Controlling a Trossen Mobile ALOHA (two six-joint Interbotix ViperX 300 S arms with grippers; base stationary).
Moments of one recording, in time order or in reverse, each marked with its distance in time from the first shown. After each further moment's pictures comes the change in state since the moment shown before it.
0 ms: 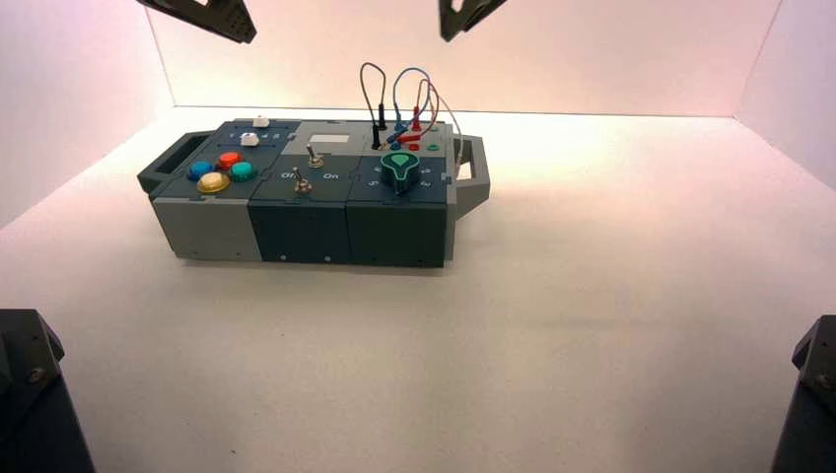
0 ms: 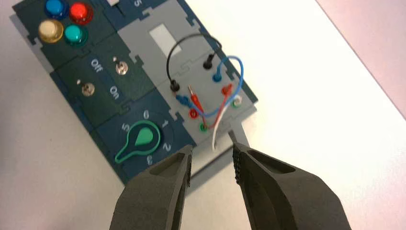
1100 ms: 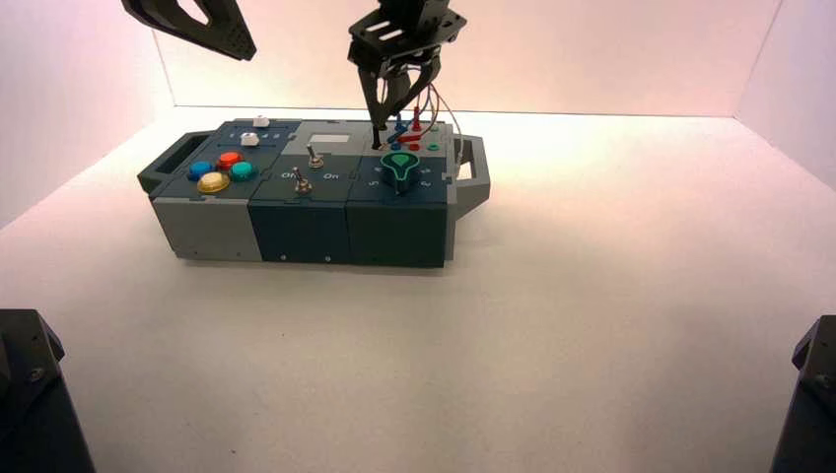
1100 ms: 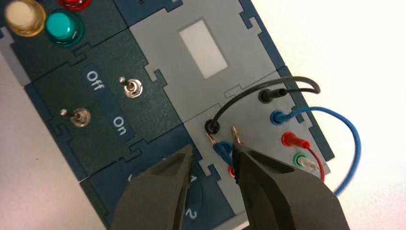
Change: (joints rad) left arm 0.006 0.021 0.028 -0.006 -0.044 -0.009; right arm 0.097 0.364 -0.206 0.000 -0.011 0.002
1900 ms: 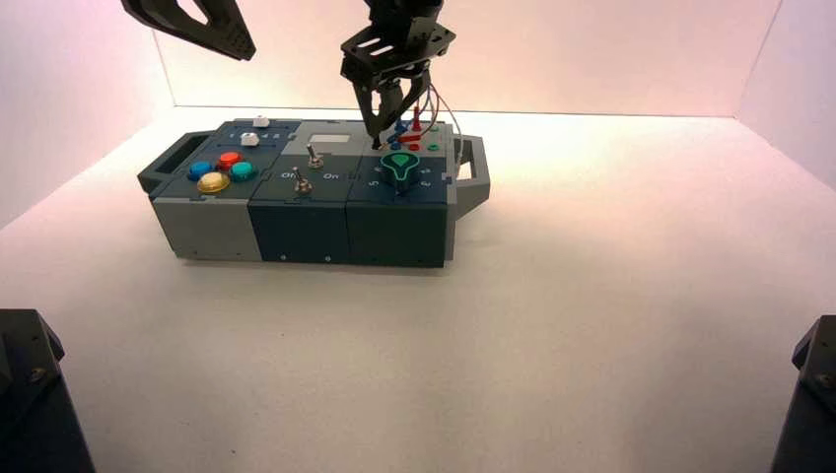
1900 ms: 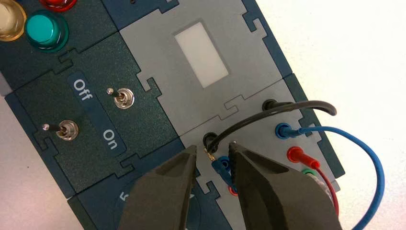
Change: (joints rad) left arm 0.000 0.000 0.000 0.000 -0.002 0.000; right arm 0.000 0.071 -0.063 0.000 0.021 0.000
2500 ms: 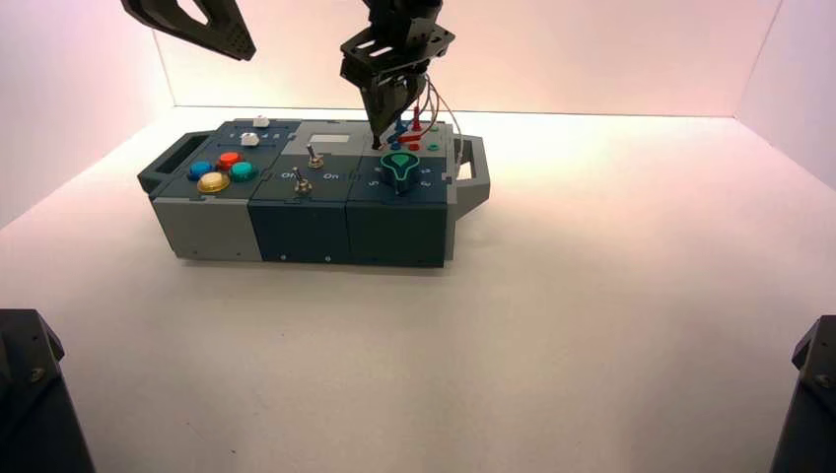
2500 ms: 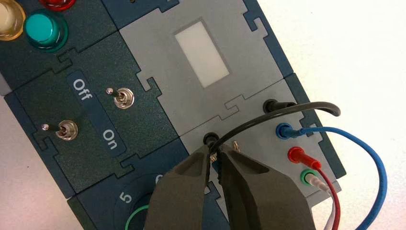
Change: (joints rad) left arm 0.000 0.002 0.000 0.000 0.000 0.000; right arm 0.000 0.002 0.000 0.000 0.003 0.000
